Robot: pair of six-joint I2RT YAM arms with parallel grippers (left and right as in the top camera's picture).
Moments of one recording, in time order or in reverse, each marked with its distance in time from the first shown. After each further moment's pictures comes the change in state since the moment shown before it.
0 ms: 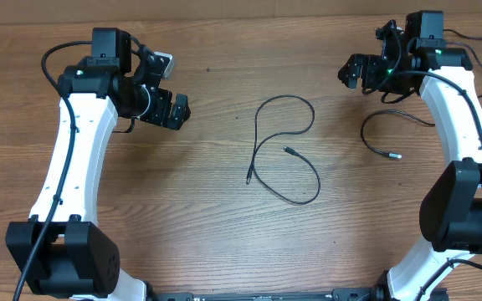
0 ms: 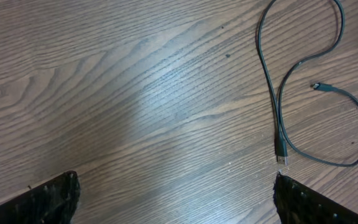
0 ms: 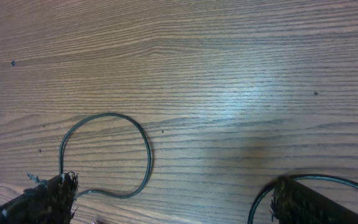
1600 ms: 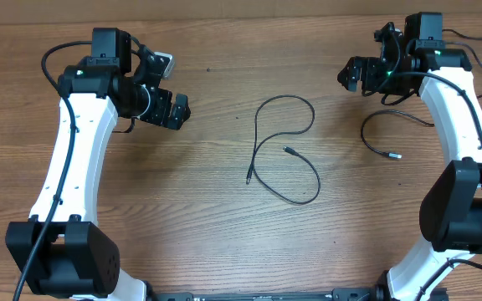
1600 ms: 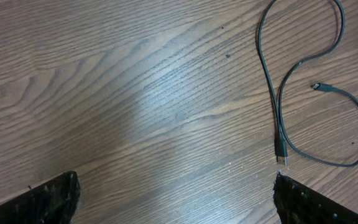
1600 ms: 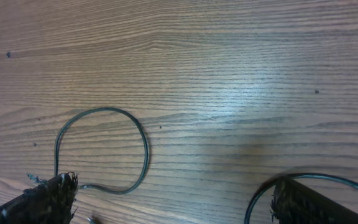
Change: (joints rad) left arm 0.000 0.000 0.000 0.001 0.000 0.000; right arm 0.000 0.000 -0.010 -0.004 0.001 -0.034
